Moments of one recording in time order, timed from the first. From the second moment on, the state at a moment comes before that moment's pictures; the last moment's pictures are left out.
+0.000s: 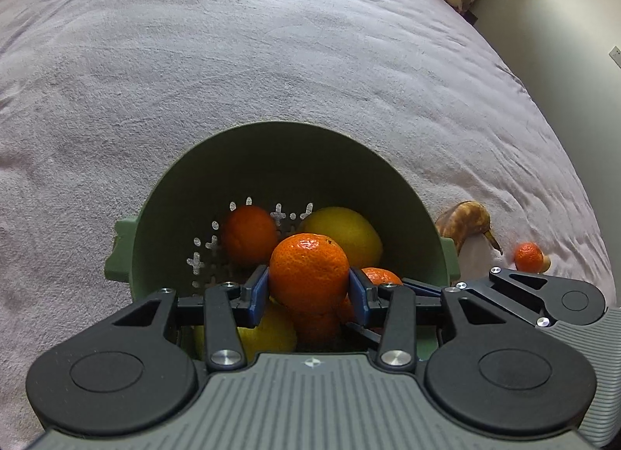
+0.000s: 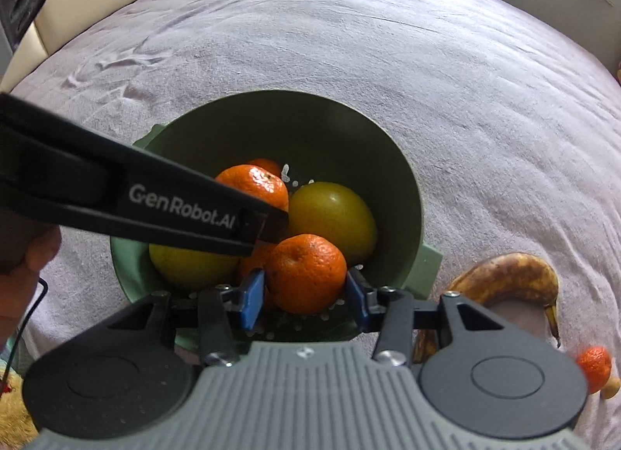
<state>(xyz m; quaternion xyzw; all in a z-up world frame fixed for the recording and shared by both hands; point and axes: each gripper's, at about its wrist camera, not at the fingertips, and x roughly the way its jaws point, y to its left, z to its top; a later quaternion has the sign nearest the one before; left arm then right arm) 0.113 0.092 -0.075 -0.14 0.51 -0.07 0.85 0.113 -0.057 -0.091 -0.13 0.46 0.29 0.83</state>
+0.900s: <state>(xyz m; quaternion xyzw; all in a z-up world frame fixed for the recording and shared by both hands) 0.096 0.086 -0.044 -0.13 0.47 -0.07 0.87 0.105 -0.083 -0.056 -0.09 0.43 0.28 0.86</state>
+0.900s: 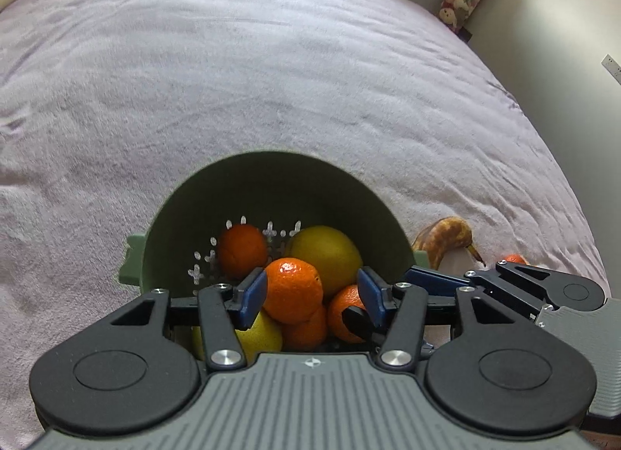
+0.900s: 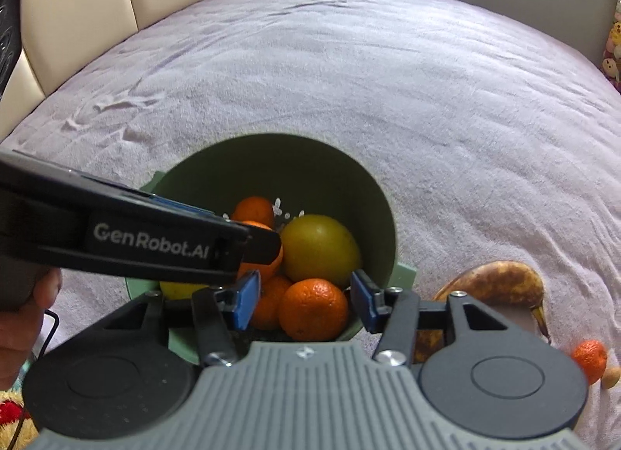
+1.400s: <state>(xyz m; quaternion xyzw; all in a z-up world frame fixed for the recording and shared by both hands) 0.075 0.070 -0.007 -0.12 0.40 -0.05 0.91 0.097 -0.125 -0.031 -0.04 0.40 0.20 0.89</state>
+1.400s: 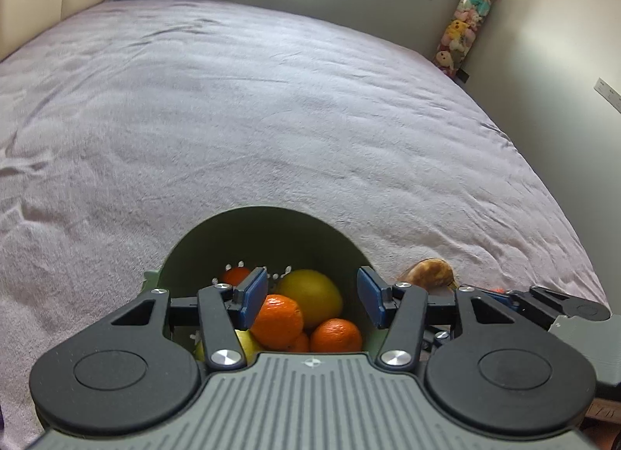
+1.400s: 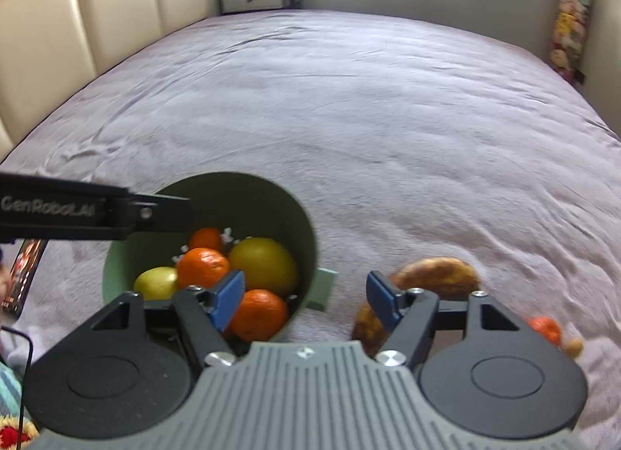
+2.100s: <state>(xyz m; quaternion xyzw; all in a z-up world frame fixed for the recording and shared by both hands) 0.059 -0.046 -0.014 -0.01 0.38 -0.15 0.91 0.073 -0.258 -0.052 0.06 0.41 0.06 0.91</state>
